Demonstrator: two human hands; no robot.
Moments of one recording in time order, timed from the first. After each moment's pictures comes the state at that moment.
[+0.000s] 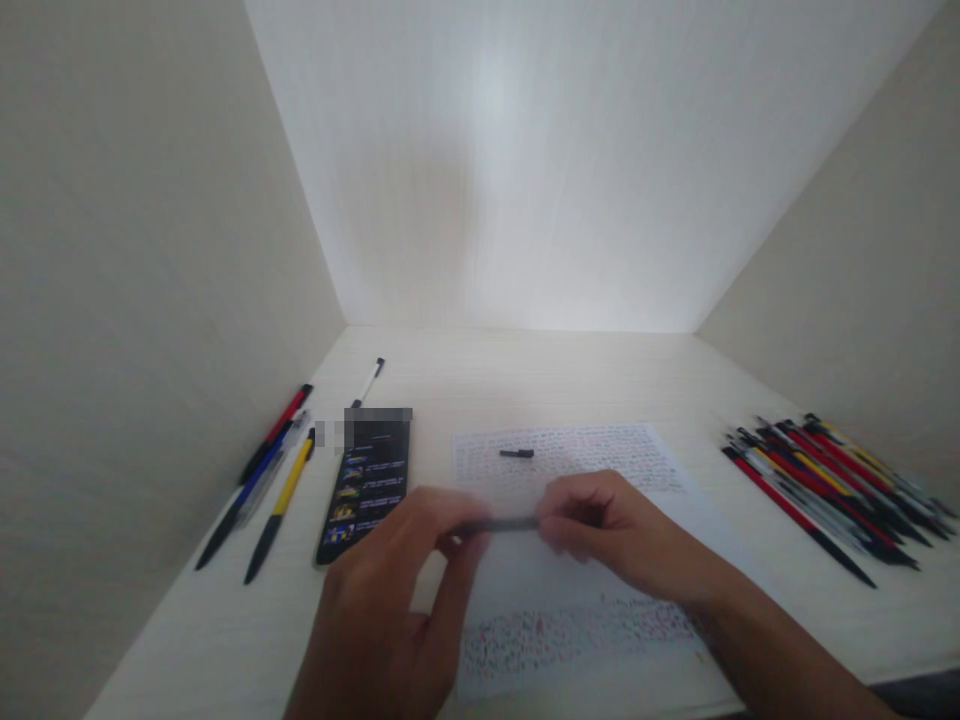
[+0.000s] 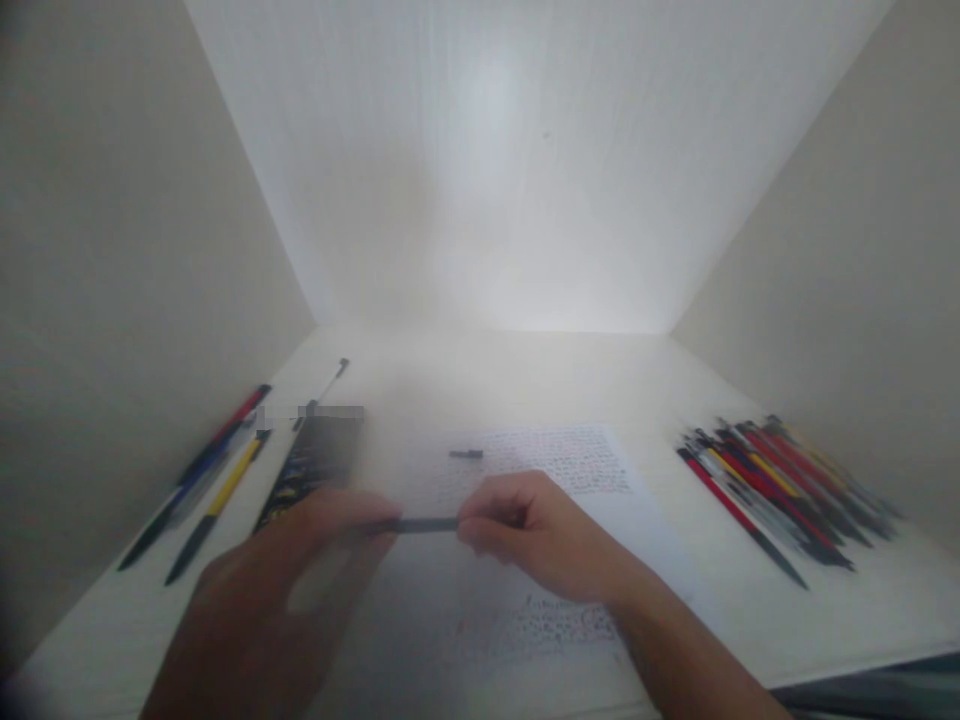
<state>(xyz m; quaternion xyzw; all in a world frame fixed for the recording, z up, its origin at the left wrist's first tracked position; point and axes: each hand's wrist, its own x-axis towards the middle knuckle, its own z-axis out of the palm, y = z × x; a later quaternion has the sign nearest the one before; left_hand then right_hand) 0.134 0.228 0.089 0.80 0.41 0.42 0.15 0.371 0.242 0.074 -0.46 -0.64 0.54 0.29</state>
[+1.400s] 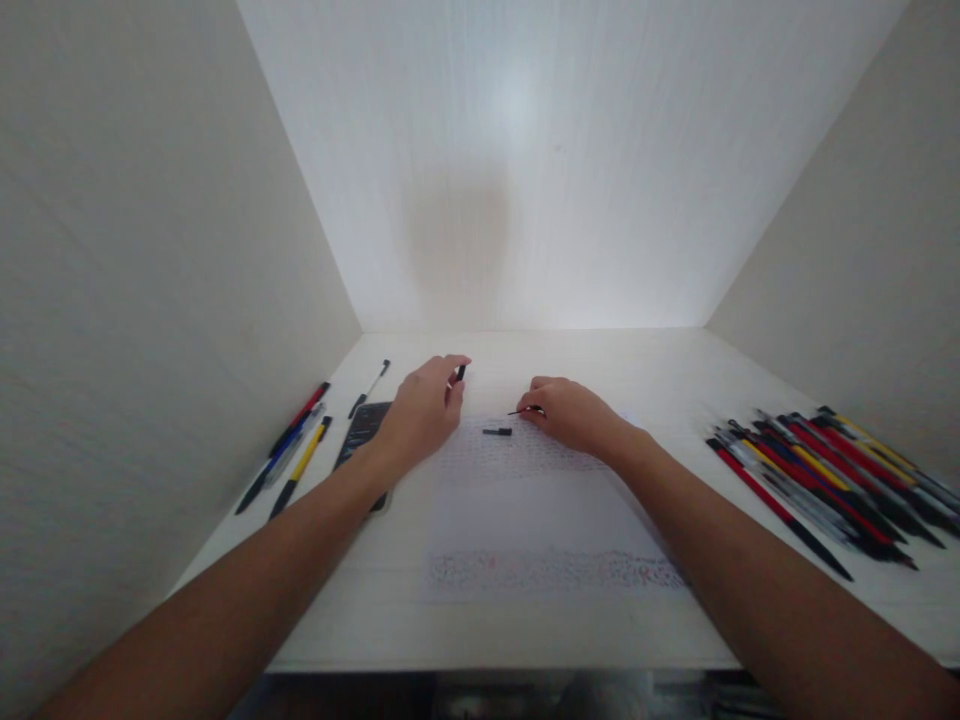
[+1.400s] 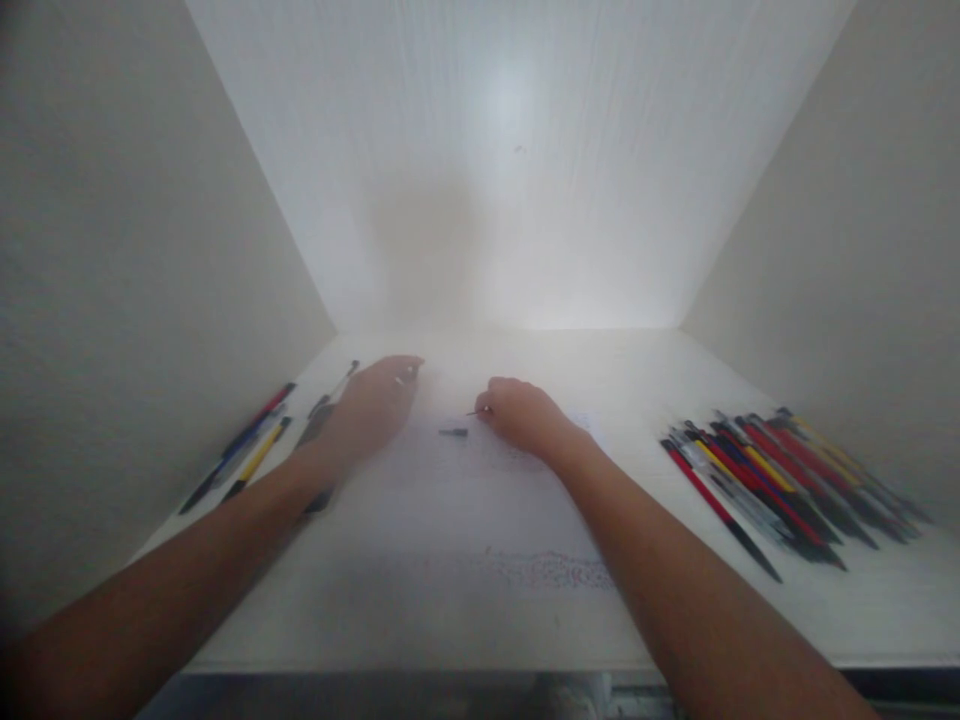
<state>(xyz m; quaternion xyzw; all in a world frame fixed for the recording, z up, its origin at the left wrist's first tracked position) 0.183 0.353 0.080 0.80 0.47 0.36 0.05 0.414 0.343 0.078 -0.50 -0.86 0.01 0.10</state>
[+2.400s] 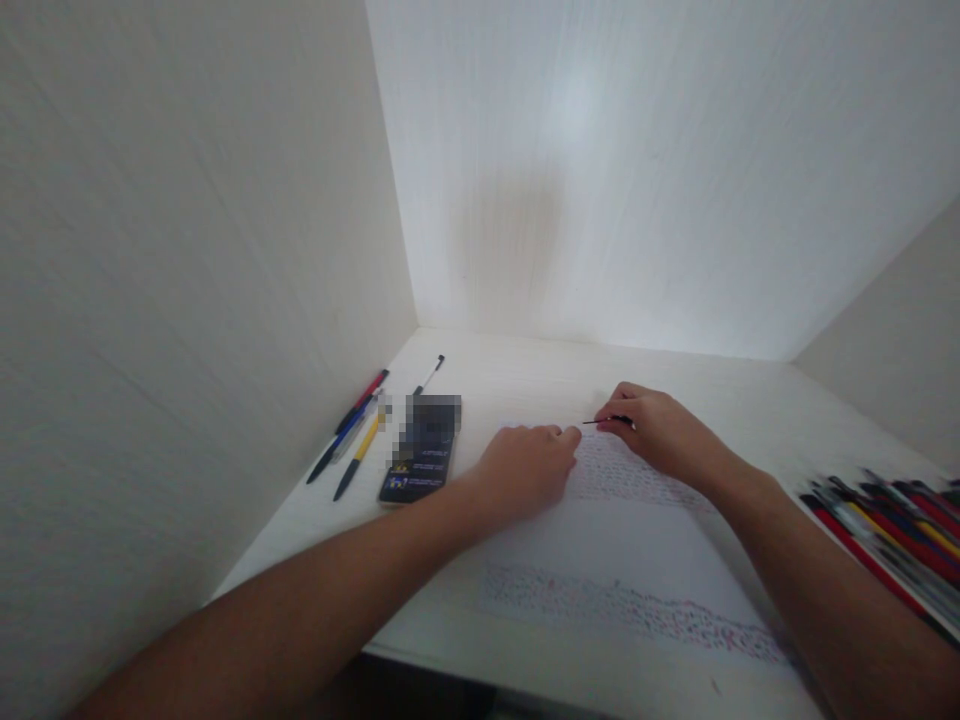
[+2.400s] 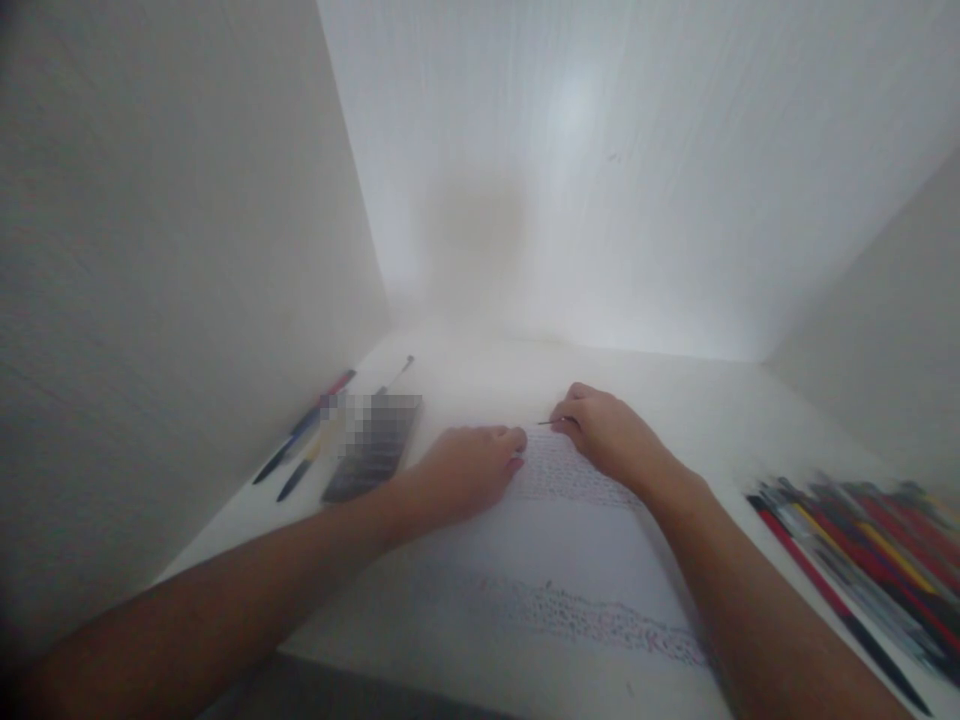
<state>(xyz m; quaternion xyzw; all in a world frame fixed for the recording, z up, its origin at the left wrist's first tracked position) 0.213 0.306 0.070 0.90 0.41 0.12 0.00 0.437 0.349 0.082 -0.46 -0.88 -0.01 0.14</state>
